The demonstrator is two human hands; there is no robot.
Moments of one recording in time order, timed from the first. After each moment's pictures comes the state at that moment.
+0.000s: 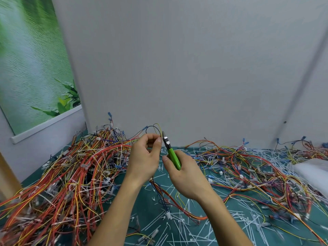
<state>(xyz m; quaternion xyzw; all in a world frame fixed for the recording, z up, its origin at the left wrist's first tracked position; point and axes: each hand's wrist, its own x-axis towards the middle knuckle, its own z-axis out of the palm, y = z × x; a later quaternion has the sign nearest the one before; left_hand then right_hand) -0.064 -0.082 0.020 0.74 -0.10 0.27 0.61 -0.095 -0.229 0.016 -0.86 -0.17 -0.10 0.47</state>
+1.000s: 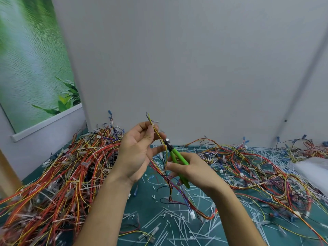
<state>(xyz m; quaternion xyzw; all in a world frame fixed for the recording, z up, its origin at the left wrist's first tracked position) -0.098 -0.076 0.065 0.48 -0.16 0.09 0.86 -0.087 -0.251 0.027 -0.79 -0.13 0.10 0.59</state>
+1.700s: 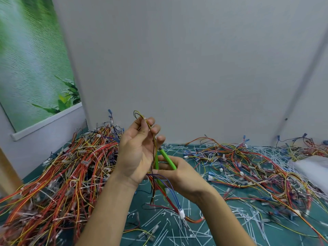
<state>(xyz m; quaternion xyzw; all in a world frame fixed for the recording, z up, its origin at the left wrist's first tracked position) -0.106 -0.085 0.073 0.34 -0.20 0.07 0.91 -0.090 -0.219 0.007 -0.61 -0.21 0.20 0.74</state>
